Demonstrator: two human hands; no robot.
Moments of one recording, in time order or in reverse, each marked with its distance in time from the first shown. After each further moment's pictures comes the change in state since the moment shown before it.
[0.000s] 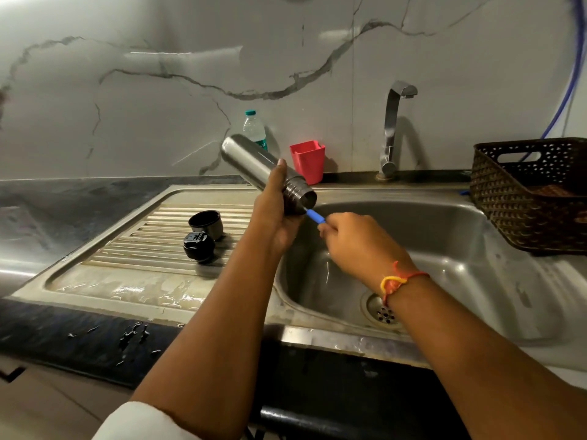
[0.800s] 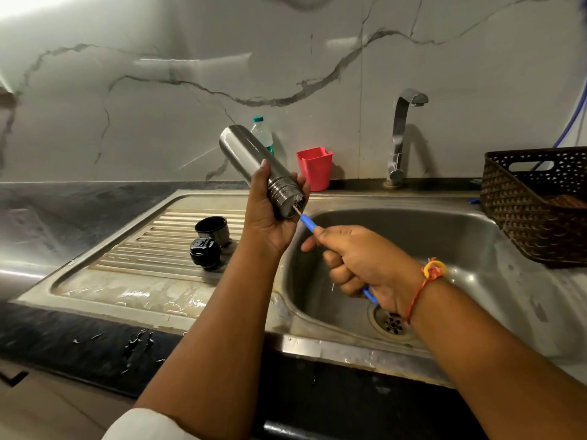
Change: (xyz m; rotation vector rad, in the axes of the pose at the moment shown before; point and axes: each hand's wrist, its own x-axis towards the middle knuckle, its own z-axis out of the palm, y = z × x) left_hand 0.003 0.019 -0.011 -0.269 -0.184 0.034; right_hand -0.014 -0.013 -0.009 1.005 -0.437 0.249
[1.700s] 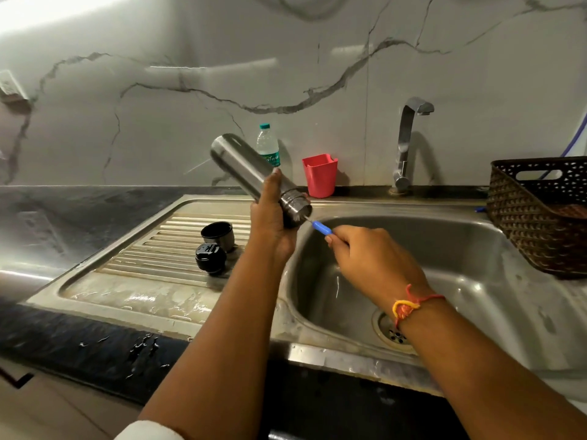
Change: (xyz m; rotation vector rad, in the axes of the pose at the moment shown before) left_hand 0.007 0.000 -0.005 0.228 0.229 0.152; right_hand 0.007 0.007 -0.009 -1.066 0.447 -0.391
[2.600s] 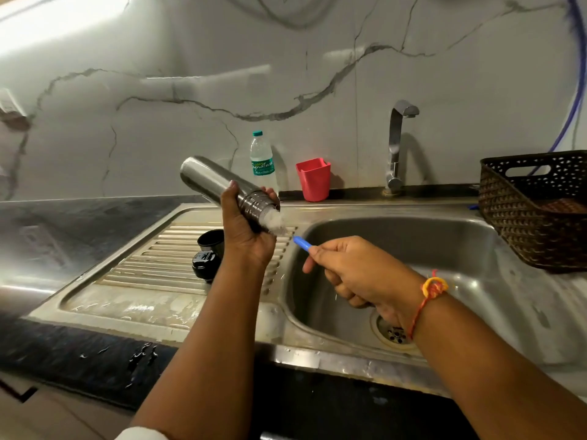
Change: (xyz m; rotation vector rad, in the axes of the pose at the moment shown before) left_hand -0.009 0.019 -0.009 -0.388 -0.166 -0.014; right_hand -0.014 -0.016 -0.016 0.911 -0.410 0.308
